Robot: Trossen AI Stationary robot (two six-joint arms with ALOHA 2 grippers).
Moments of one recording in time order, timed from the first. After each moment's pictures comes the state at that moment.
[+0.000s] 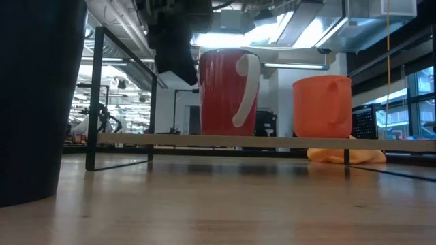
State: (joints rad) left arm -0.08 1.60 1.21 -0.62 -0.01 -0.36; right arm 0.63 1.69 1.88 -0.96 1.24 1.17
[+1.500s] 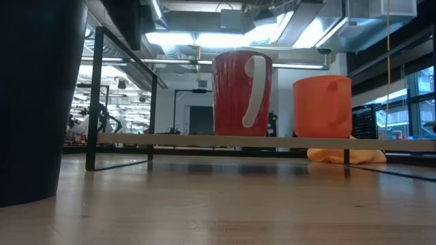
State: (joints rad) left arm -0.25 1.54 1.36 -1.05 -0.02 -0.39; right arm 0.63 1.69 1.88 -0.97 1.23 1.17
